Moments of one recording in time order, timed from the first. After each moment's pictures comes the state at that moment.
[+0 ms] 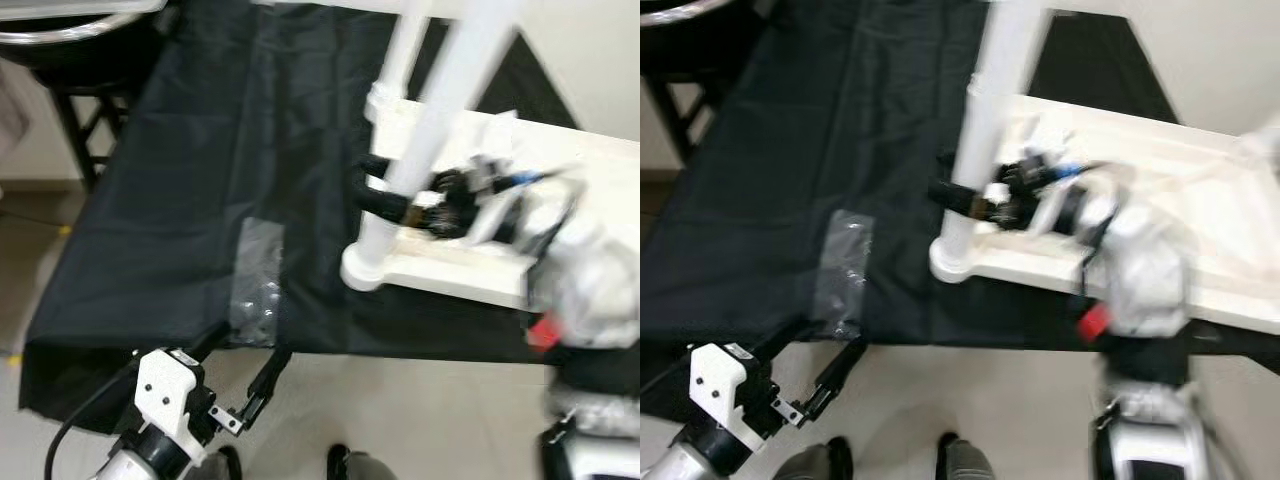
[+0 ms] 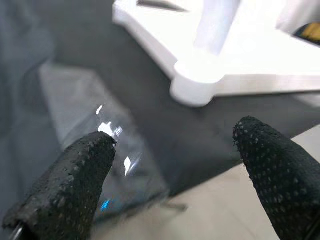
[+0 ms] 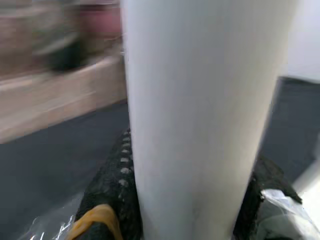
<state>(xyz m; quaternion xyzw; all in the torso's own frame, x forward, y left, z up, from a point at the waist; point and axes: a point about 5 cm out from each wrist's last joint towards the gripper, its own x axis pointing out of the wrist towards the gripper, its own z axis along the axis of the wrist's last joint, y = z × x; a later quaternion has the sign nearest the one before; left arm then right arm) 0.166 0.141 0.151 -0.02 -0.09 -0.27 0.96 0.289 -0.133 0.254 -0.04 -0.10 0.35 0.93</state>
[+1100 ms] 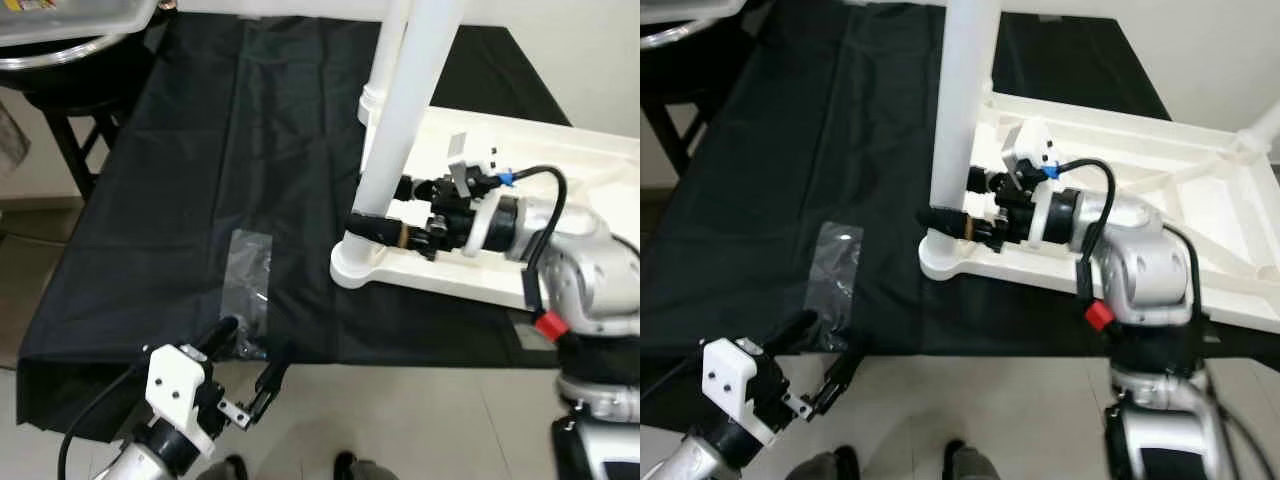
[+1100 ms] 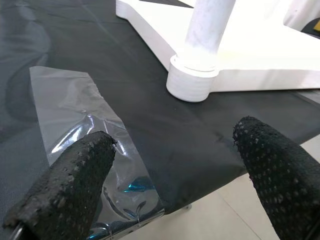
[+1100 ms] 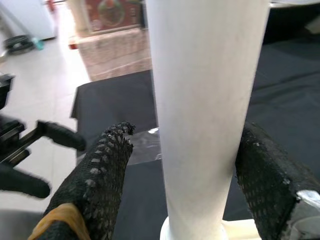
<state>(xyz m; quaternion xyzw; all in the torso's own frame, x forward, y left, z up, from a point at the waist) 0.166 0.141 0.145 -0.02 -0.08 -0.26 0.96 0.313 -0.164 0.291 -0.12 -0.03 0.59 0.80</state>
